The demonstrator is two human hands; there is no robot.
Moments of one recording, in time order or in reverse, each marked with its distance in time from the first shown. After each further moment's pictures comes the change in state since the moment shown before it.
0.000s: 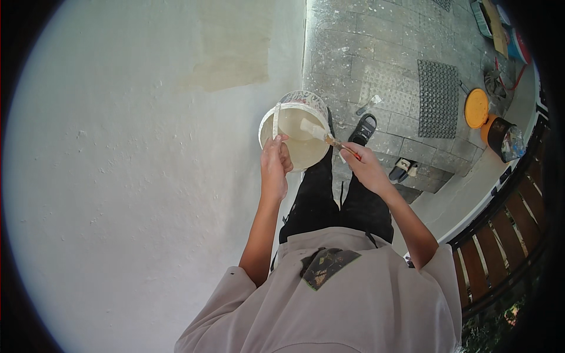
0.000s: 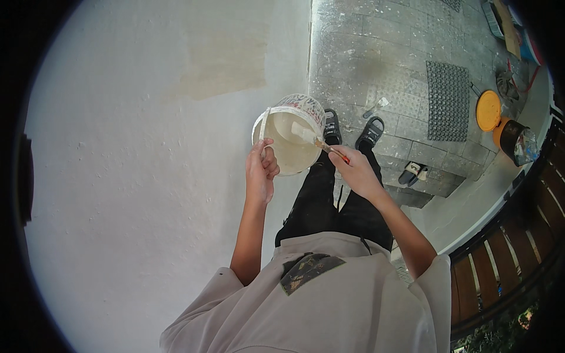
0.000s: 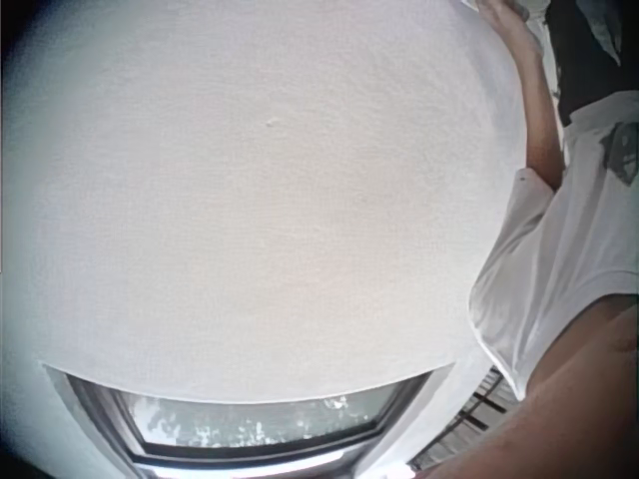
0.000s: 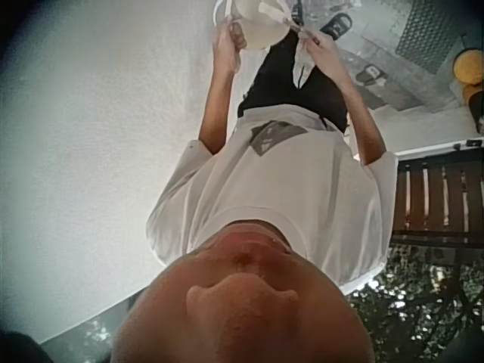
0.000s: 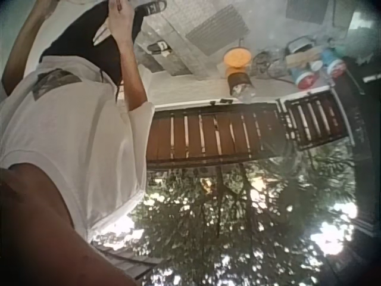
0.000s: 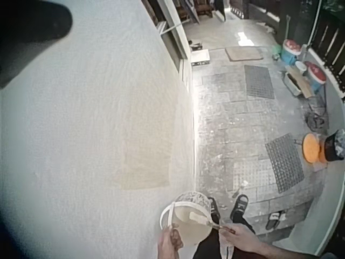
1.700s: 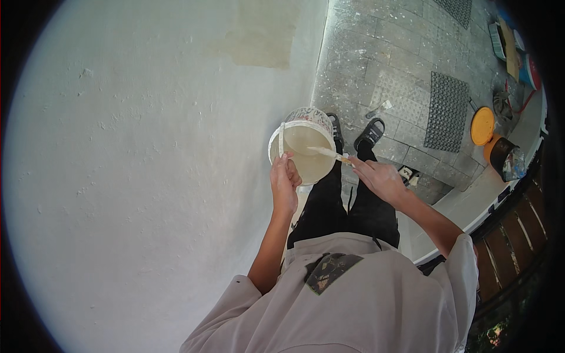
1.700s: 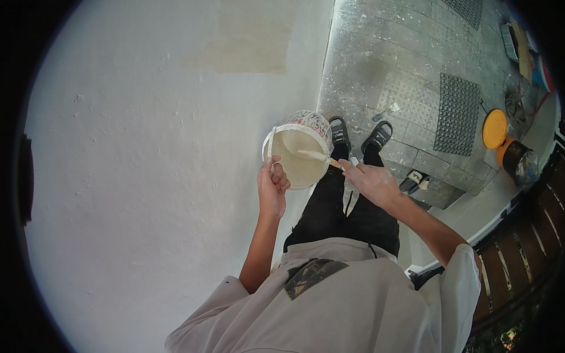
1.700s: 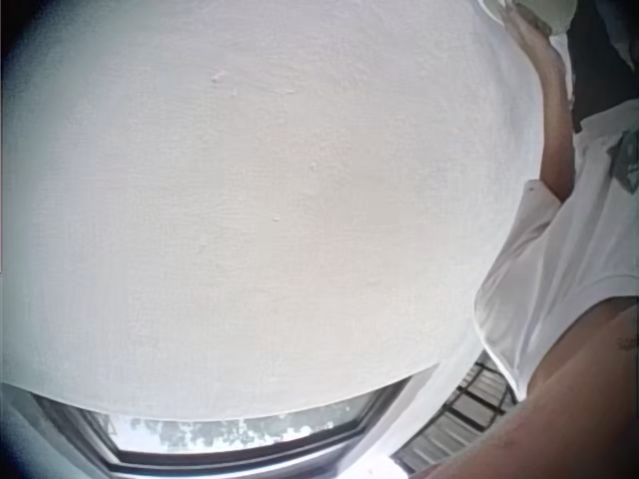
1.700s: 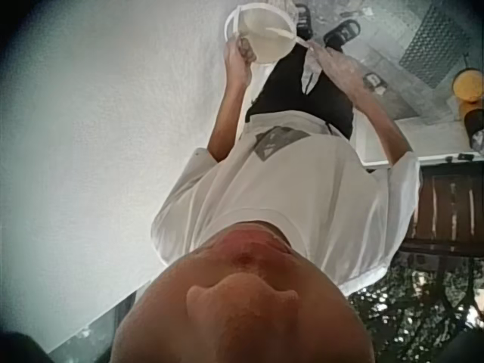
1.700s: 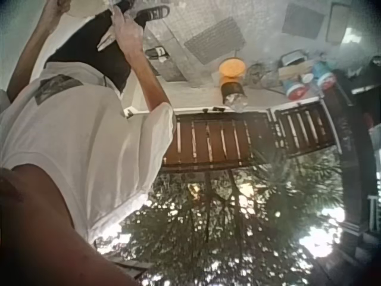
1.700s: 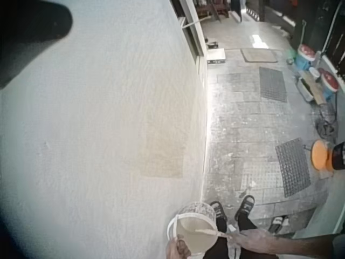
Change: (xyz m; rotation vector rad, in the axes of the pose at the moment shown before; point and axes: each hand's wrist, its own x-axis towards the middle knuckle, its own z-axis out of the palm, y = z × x) left_hand -0.024 -0.033 -0.038 -0.136 0.156 -0.035; right_hand -0.007 0.009 -0.002 -1.014 -0.096 -0.675
